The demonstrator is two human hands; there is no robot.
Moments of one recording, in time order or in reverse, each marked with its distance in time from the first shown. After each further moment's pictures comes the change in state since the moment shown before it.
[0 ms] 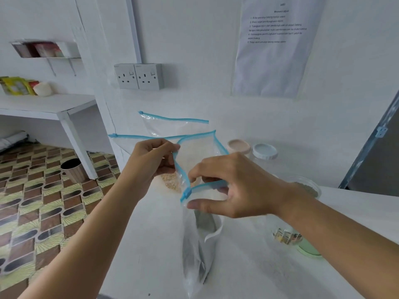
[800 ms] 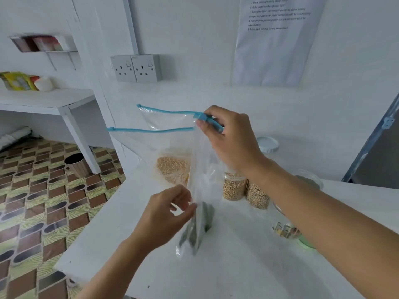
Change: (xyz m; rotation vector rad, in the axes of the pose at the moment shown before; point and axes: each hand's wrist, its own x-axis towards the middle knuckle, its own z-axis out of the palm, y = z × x) left_hand -0.066 -0.092 0.013 0.668 -0.145 0.339; right_hand 0.037 0.045 0.012 0.015 0.509 0.348
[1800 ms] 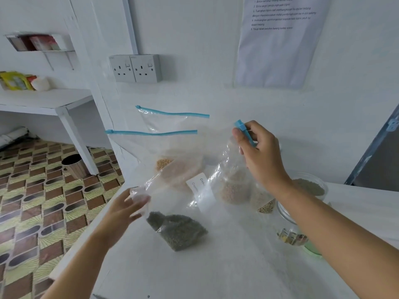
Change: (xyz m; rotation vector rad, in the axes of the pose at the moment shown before) left_hand 0.006 -0.133 -0.046 -0.672 0.016 -0.507; right_hand -0.027 0.053 -0.011 0.192 0.105 0.274
